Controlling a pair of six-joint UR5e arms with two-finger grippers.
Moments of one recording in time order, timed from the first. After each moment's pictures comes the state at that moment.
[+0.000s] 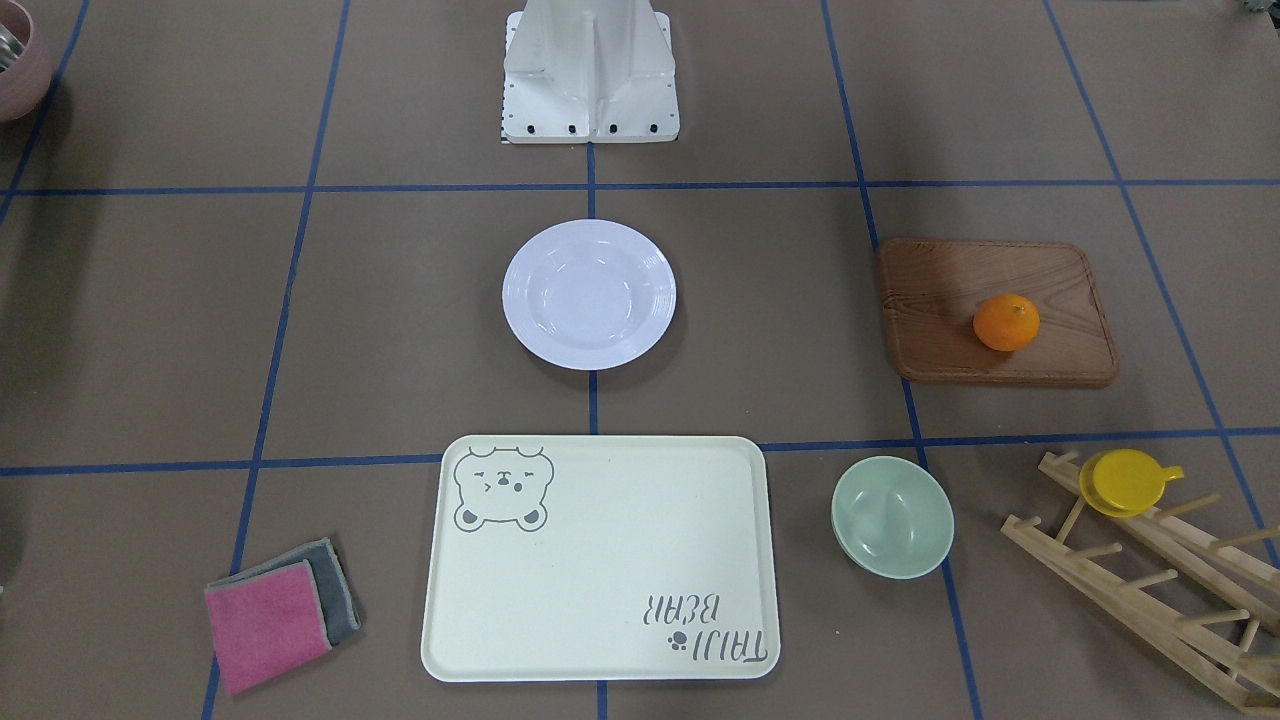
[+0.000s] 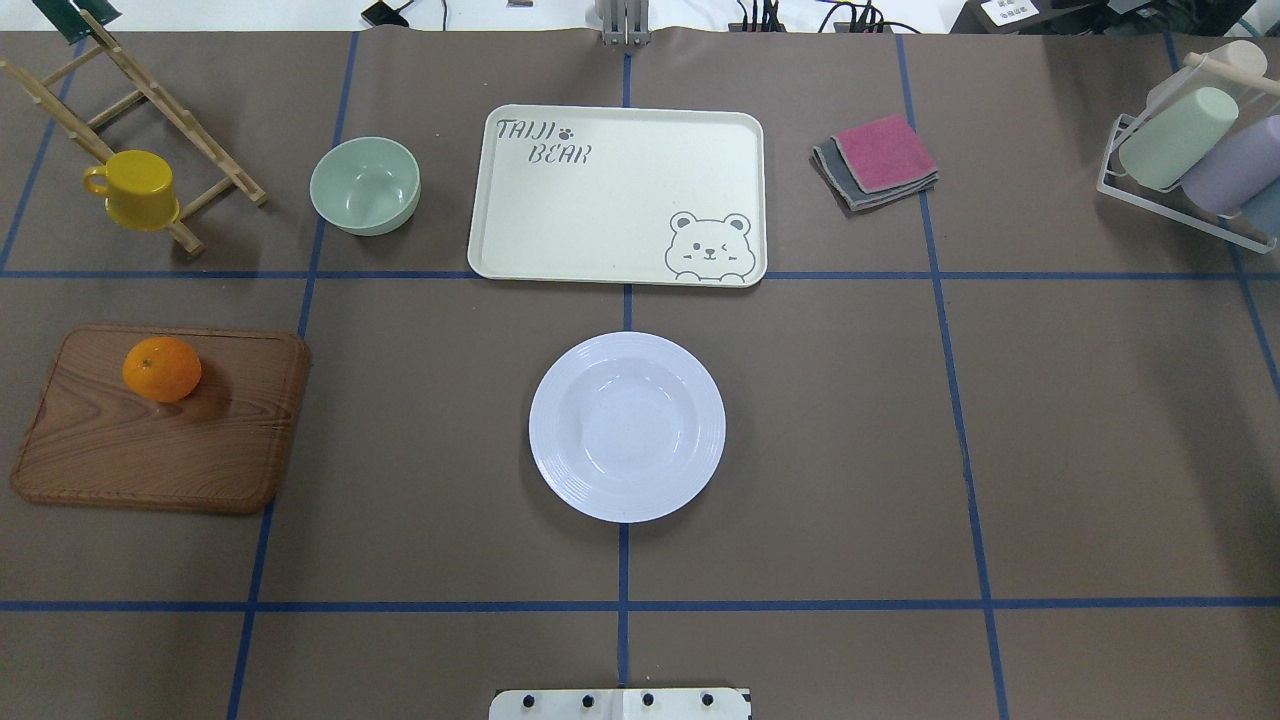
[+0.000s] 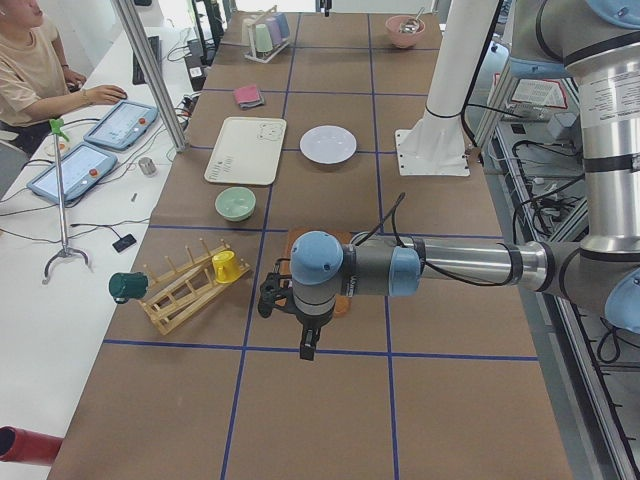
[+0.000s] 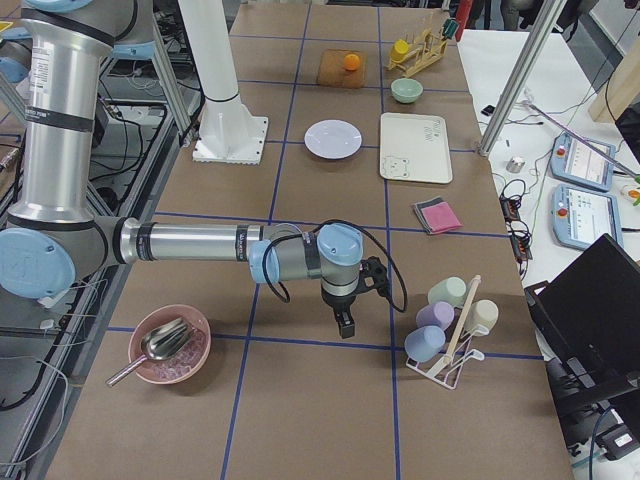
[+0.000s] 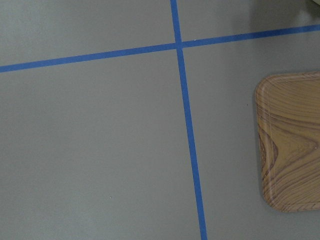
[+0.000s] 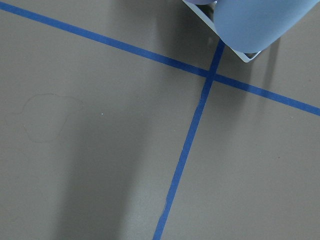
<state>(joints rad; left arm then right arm) -1.63 -1.36 -1.83 -1.53 -2.37 0.18 1.48 -1.74 1.75 -1.44 2.32 -0.15</state>
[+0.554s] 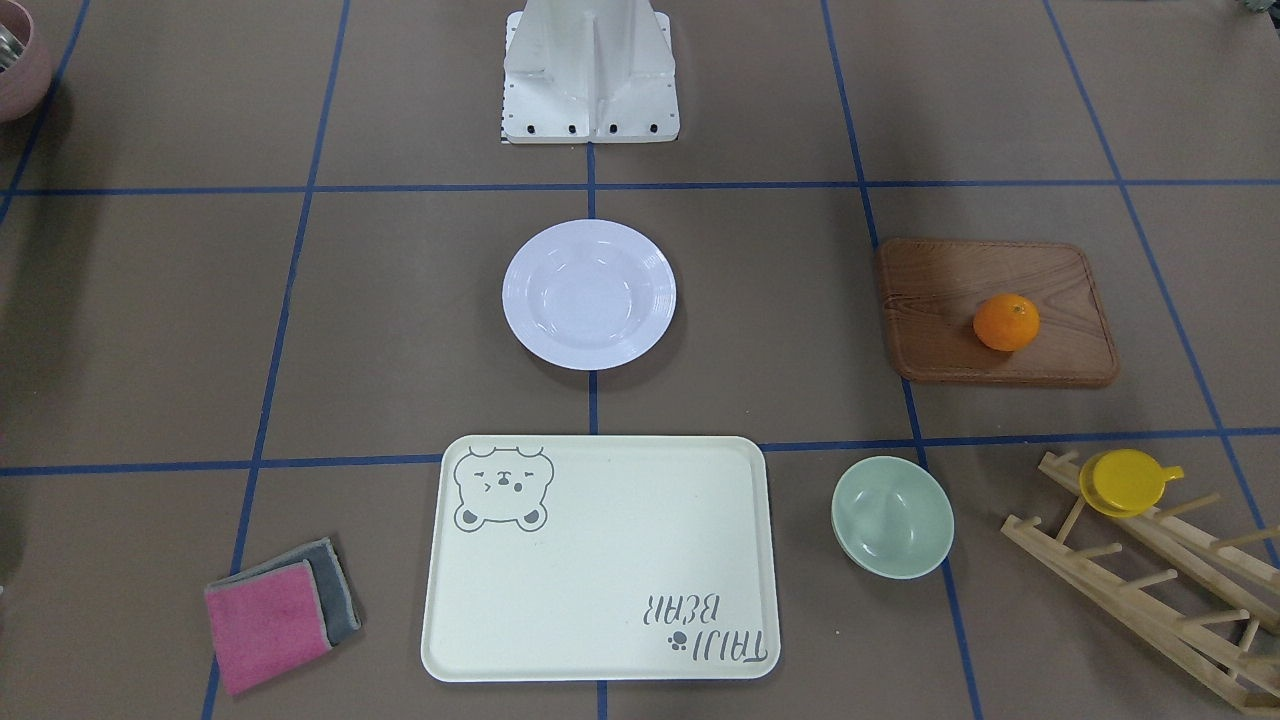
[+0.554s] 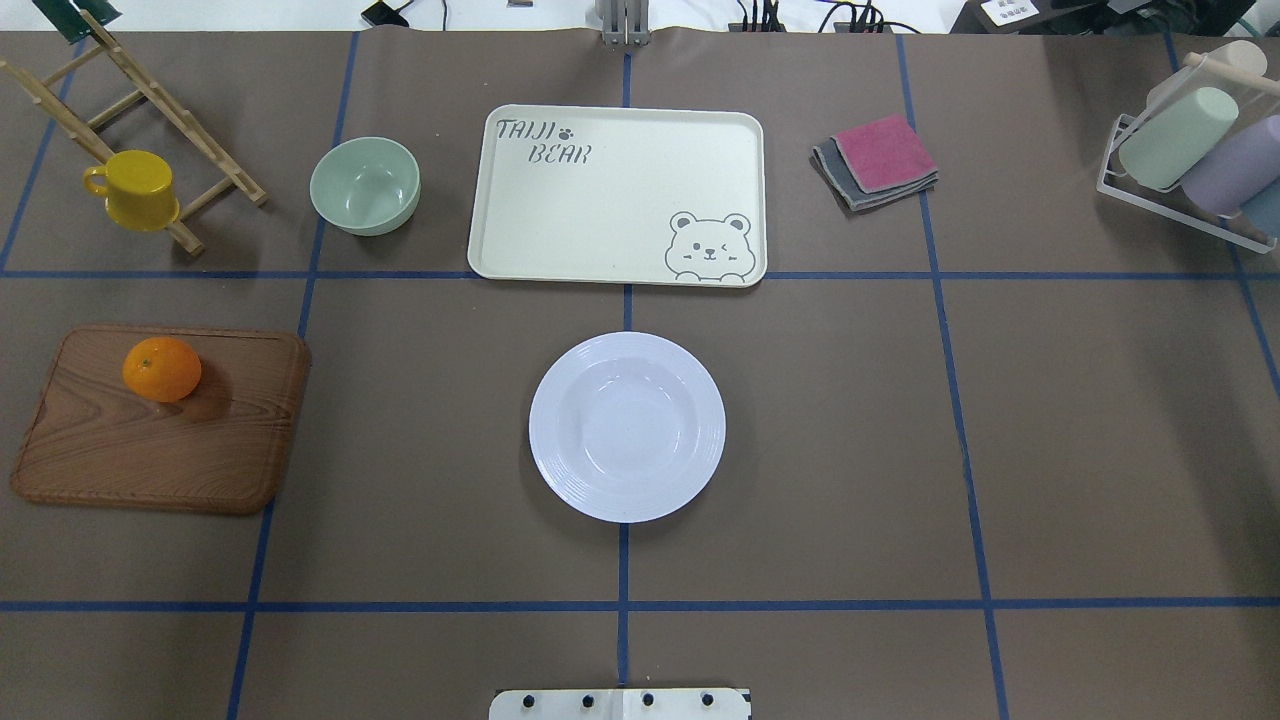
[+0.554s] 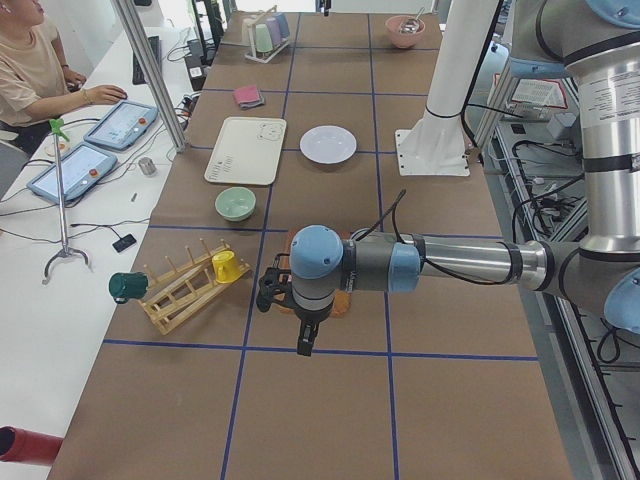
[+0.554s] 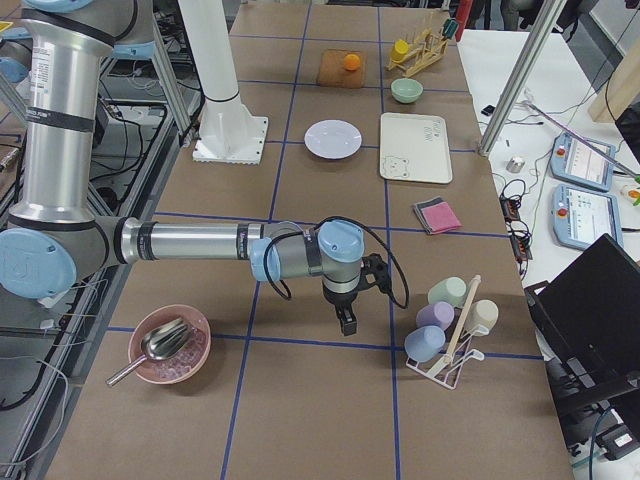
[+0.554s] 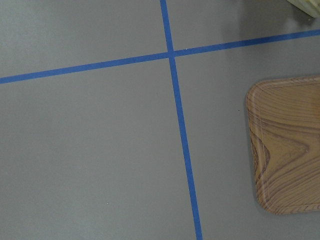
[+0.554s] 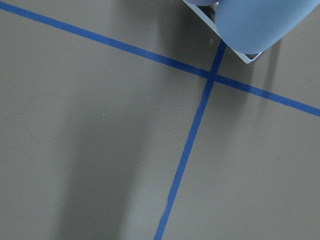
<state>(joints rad) -1.63 -1.37 -1.85 -1.55 -2.37 0.18 1.48 -1.74 1.76 -1.44 2.32 -0.15</state>
